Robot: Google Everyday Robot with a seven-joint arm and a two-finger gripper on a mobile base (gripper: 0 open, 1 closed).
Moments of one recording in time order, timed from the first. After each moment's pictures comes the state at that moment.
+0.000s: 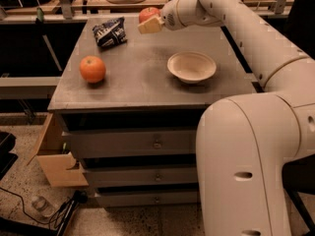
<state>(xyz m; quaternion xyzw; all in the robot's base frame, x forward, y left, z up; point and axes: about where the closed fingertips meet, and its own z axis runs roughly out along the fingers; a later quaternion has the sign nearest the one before) 0.846 0.014 0.929 -0.41 0.73 0.22 0.50</state>
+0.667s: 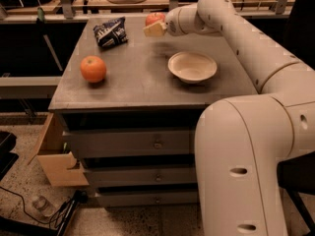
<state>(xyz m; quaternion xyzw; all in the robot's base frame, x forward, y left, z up) 0.881 -0.005 0.898 -0.36 0.75 0.20 0.52</state>
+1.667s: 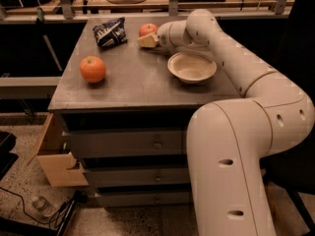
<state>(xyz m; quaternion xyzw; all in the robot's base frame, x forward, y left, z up) 0.903 0.022 0.843 -0.35 0.75 0.22 0.52</state>
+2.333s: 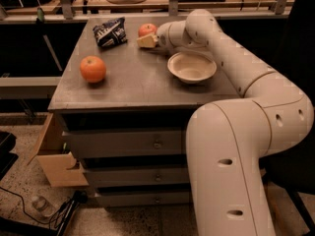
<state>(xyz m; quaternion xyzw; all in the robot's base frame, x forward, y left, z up) 0.904 0.024 0.842 -0.35 0.75 0.22 0.52</state>
